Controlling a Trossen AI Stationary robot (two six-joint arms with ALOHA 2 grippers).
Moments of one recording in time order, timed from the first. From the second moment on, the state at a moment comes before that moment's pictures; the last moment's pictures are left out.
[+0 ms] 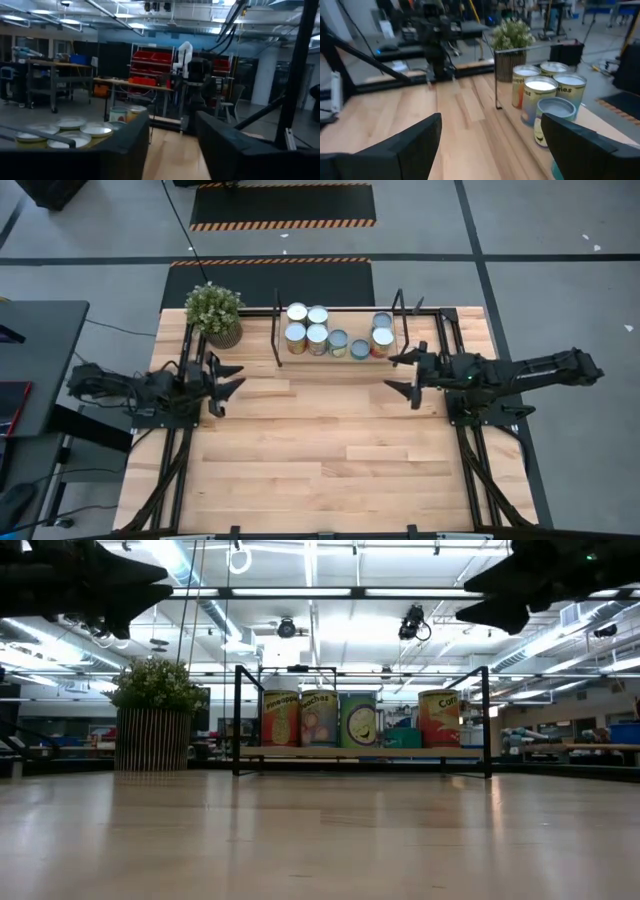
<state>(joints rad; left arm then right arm) -0.20 0.16 0.02 0.43 -0.48 -0.02 0.07 0.56 0.37 0.05 0.32 0.10</state>
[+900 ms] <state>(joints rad) 0.20 0.00 0.03 0.28 -0.29 -0.09 -0.01 0.08 0.04 0.26 0.34 0.18</state>
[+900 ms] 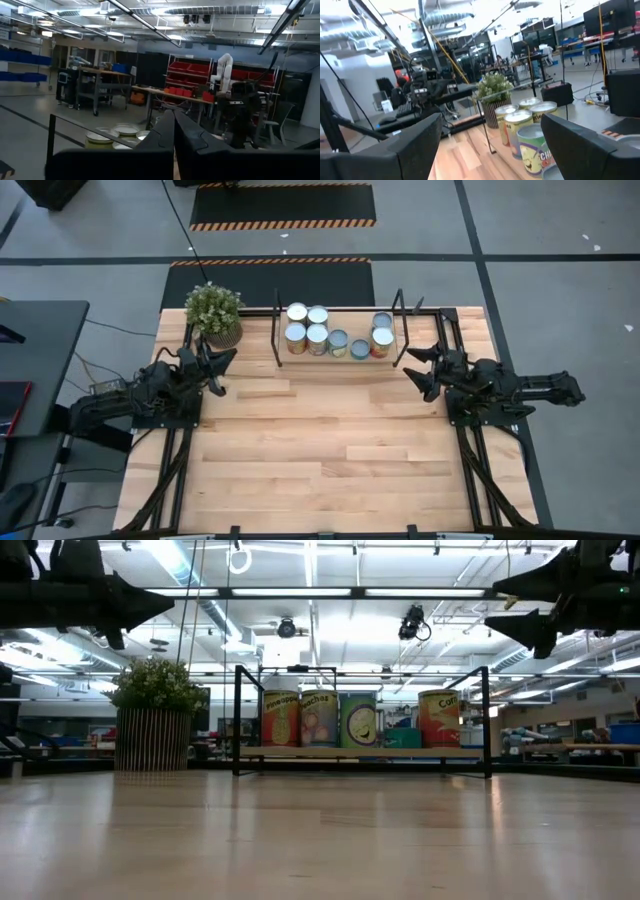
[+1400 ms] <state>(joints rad) 0.20 0.00 0.03 0.28 -0.33 -0.07 -0.01 0.00 0.04 0.26 0.43 0.10</state>
